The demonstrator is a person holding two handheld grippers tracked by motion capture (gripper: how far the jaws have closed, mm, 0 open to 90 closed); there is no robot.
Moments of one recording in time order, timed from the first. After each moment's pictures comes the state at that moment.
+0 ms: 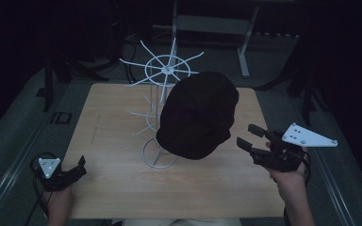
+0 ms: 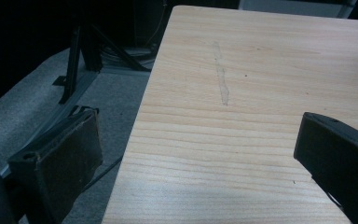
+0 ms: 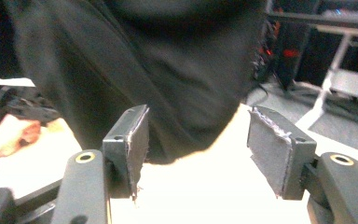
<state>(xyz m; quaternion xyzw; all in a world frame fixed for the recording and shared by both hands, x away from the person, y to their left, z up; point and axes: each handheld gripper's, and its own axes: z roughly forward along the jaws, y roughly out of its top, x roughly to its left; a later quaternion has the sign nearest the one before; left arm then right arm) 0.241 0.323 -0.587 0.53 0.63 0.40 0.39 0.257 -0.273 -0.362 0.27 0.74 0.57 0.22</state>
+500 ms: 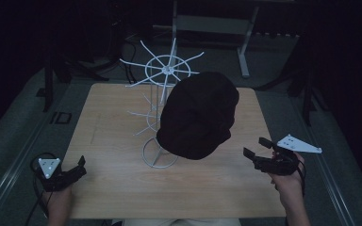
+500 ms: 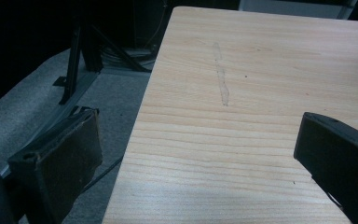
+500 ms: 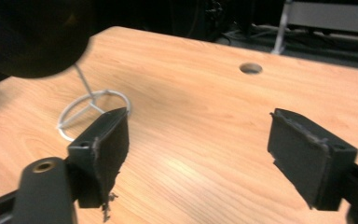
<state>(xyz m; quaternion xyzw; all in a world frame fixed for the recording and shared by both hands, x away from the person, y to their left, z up) 0.241 0.323 -0.587 0.53 0.63 0.40 0.39 0.288 -0.313 -0.444 0.39 0.74 0.51 0.22</state>
